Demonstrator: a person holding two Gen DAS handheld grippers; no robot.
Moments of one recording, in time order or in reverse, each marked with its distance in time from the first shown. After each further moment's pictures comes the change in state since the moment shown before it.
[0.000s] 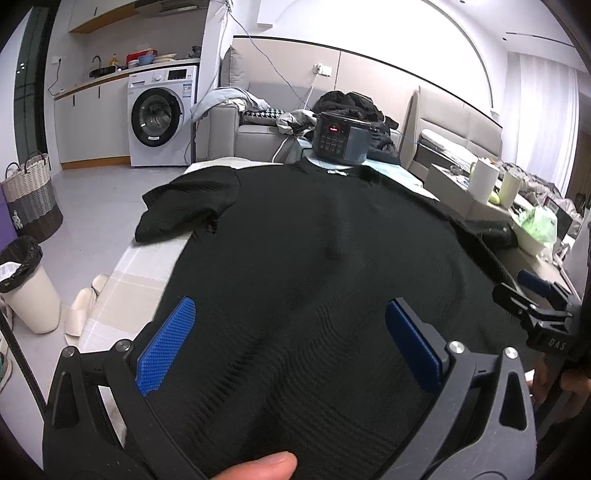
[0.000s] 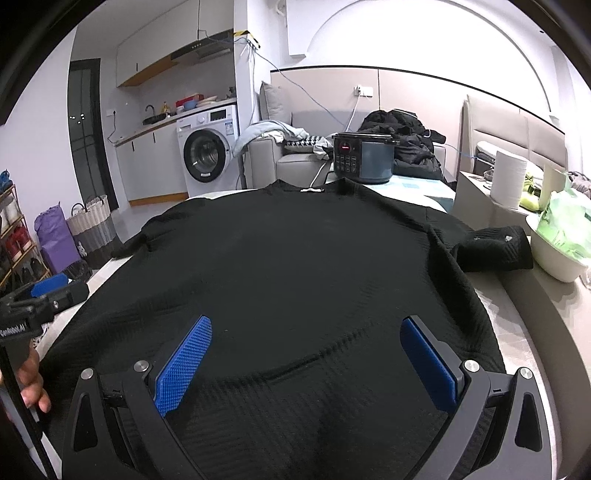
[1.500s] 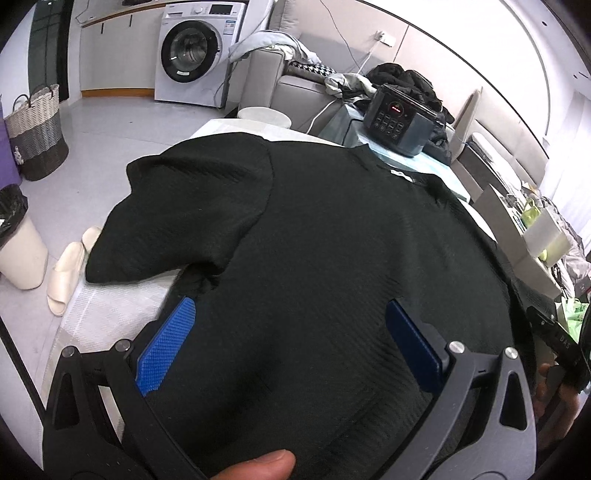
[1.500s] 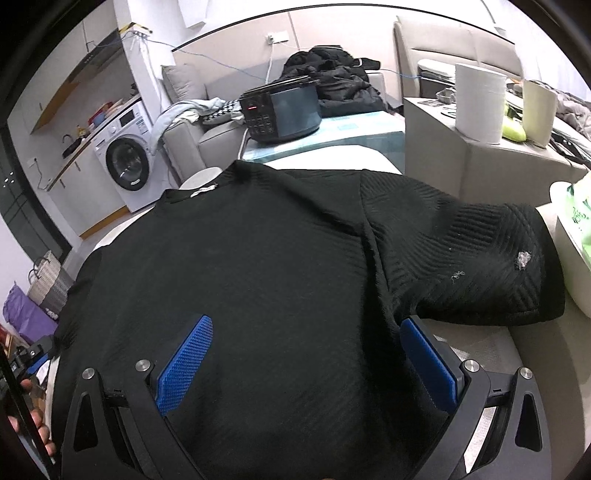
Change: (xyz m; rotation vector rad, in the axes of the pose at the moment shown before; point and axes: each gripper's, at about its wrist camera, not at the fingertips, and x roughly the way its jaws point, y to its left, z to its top) left arm 0.178 0.061 0.099 -0.222 0.193 0.065; right arm 0.143 -0.136 0.087 0.315 0.190 -0.124
